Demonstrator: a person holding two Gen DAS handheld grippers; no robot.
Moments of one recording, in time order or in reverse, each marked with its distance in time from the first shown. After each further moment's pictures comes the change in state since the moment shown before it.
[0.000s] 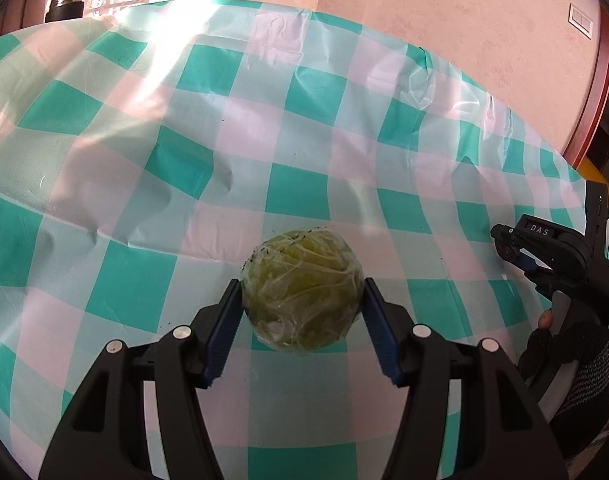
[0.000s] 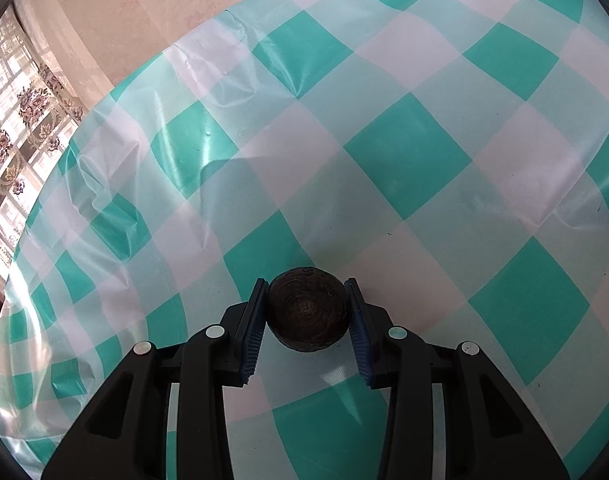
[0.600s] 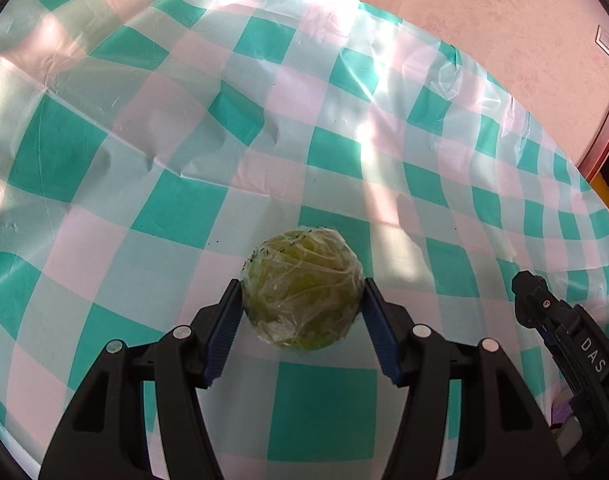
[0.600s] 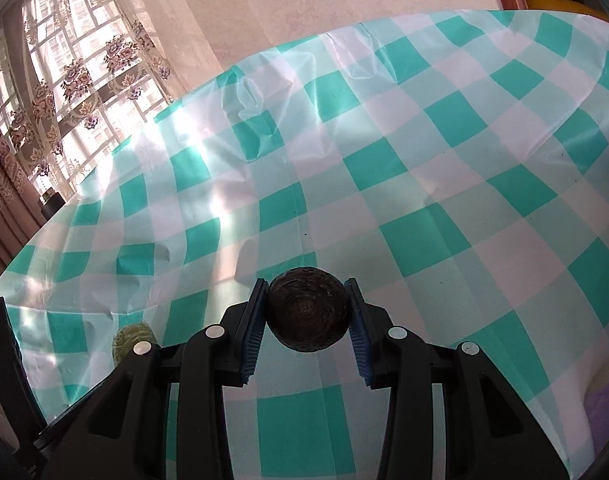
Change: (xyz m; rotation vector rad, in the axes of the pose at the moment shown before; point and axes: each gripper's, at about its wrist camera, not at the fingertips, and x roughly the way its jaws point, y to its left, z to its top) left arm -0.029 0.020 -0.035 -0.112 0.066 0.042; right arm -0.107 0.051 -0.123 -0.212 -0.033 0.124
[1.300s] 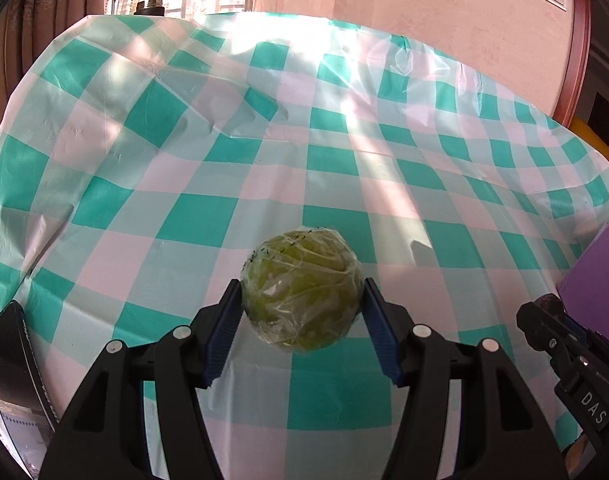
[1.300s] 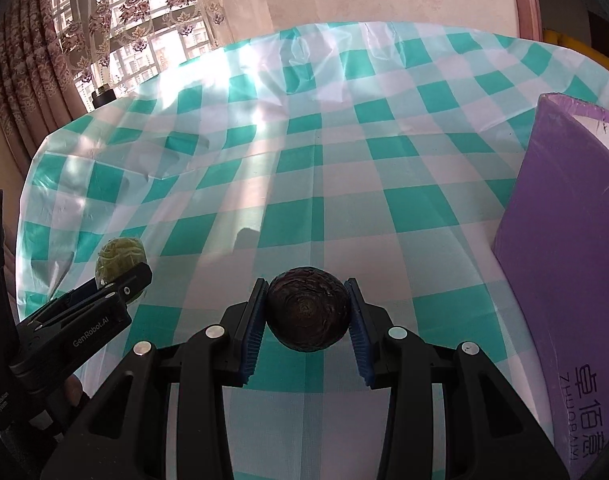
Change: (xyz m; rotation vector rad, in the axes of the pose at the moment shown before) left arm -0.099 0.002 -0.106 0.143 -0.080 0.068; right arm -0.117 -0.007 -0.098 -0.243 0.096 -0.014
